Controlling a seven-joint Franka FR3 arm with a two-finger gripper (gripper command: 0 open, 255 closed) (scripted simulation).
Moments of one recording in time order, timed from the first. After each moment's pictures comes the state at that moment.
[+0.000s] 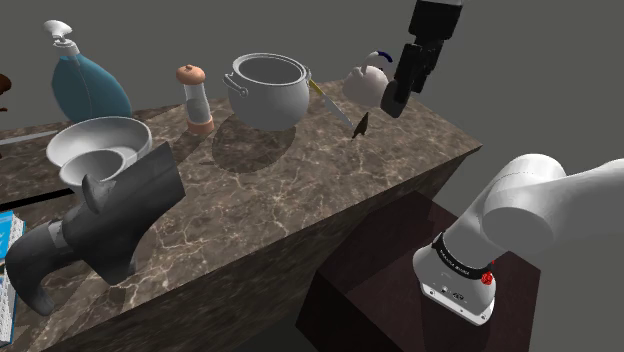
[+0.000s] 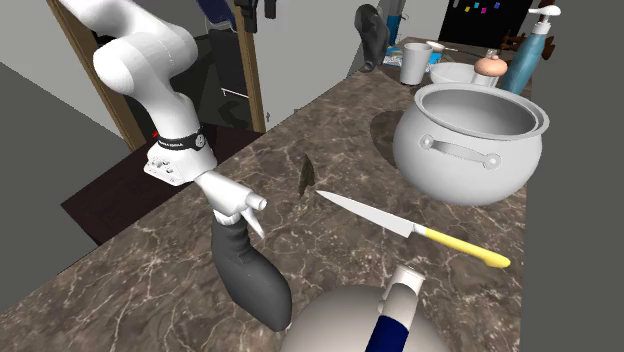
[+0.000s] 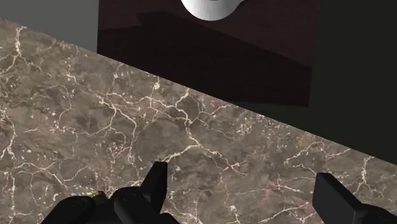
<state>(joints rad) -0.02 -0.75 0.01 -2.35 0.07 1.48 -0.04</state>
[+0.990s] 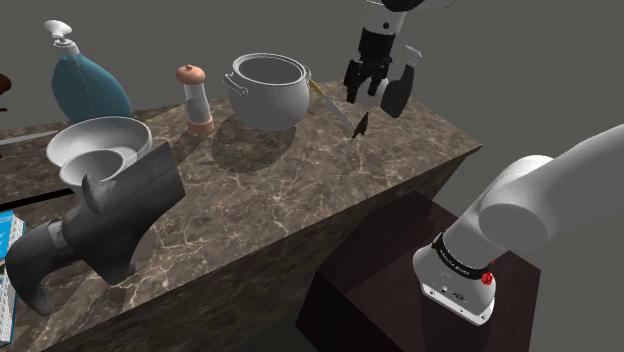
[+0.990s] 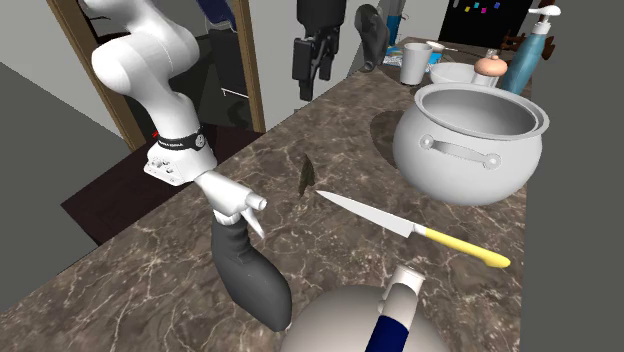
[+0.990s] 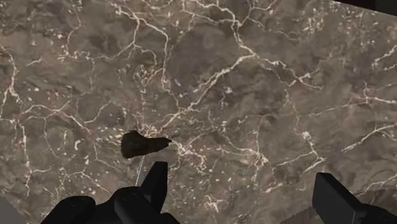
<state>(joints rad) -0.09 -0.36 -0.04 -2.29 0.02 1.86 -0.04</state>
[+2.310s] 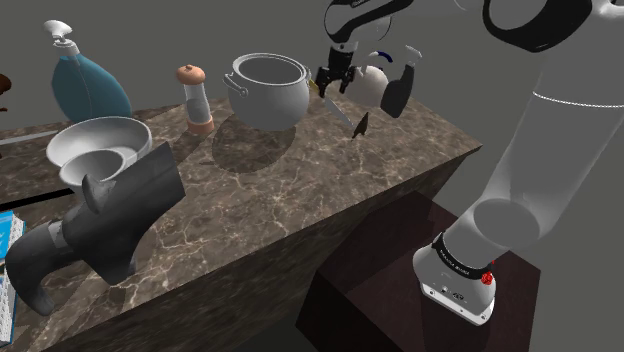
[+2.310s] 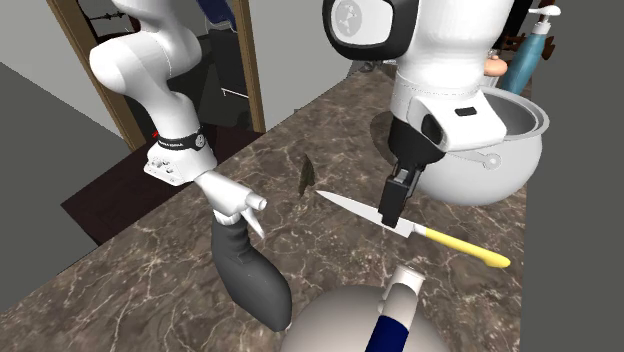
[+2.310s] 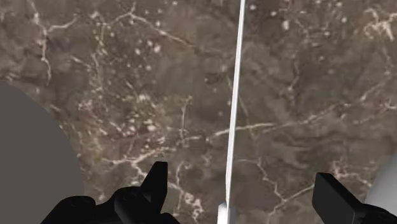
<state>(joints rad) -0.19 0.30 -0.13 -1.83 0.05 2.15 -0.07</state>
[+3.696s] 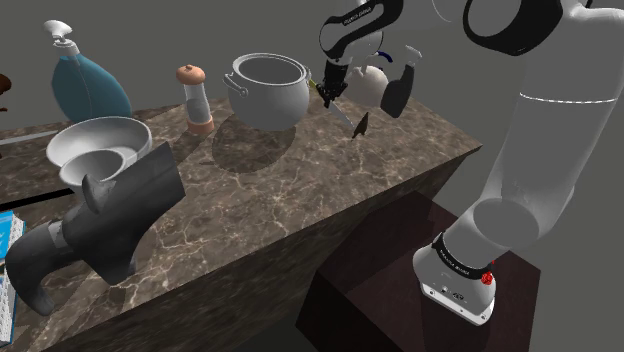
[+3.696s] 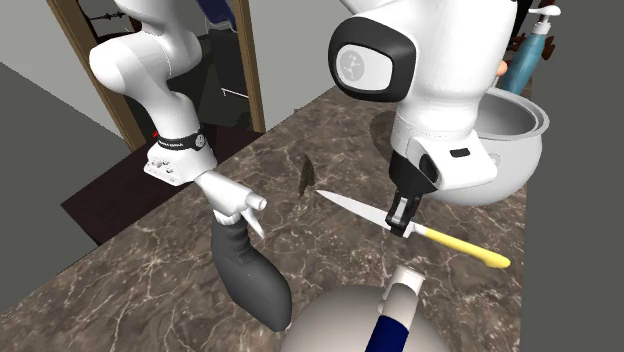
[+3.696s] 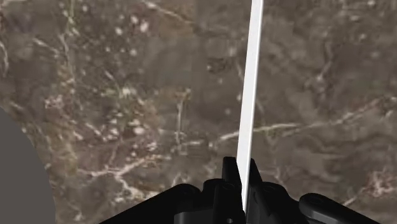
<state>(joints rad) -0.19 0.39 -0.13 -1.83 0.06 2.23 -0.07</state>
